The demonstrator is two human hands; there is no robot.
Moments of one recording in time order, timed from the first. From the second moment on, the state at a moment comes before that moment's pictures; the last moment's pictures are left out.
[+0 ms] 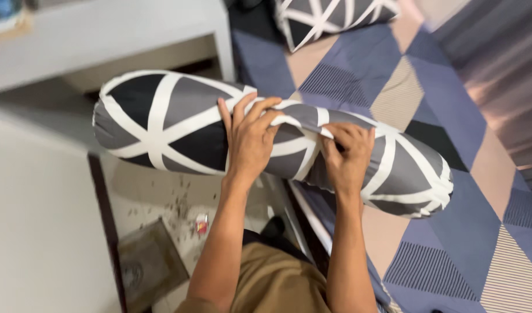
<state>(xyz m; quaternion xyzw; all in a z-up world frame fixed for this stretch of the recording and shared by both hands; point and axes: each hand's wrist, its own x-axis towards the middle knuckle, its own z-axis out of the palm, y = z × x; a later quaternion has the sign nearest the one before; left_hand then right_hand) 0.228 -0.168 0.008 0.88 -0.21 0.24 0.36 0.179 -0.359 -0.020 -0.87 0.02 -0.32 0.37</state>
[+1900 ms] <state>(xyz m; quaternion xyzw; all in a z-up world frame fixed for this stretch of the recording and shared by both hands) 0.616 -0.582 -0.258 0.76 -0.61 -0.12 0.21 0.392 -0.648 -0.268 -0.84 0.49 -0.14 0.18</state>
